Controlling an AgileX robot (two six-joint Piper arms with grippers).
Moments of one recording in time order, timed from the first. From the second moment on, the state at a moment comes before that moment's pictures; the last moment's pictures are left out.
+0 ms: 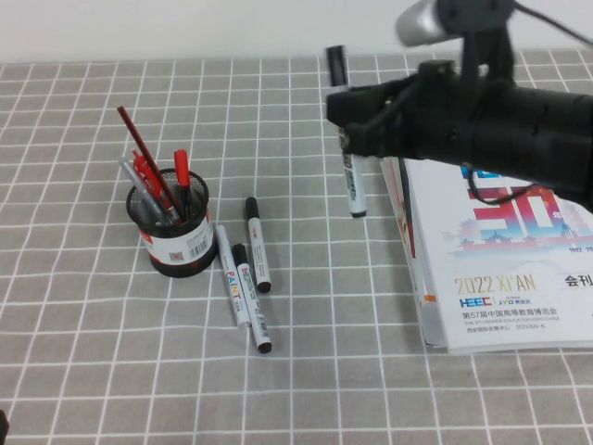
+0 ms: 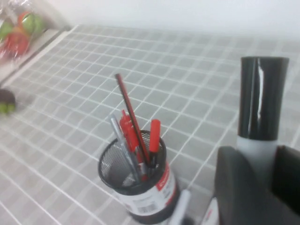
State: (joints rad) right arm 0.54 1.50 -1.12 1.63 0.30 -1.44; left arm -0.14 -0.01 0.03 0.01 0.38 -0.01
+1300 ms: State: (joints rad) right arm 0.59 2.31 -2.06 1.69 0.92 -1.76; left arm -0.14 -0.01 0.03 0.01 0.38 -0.01
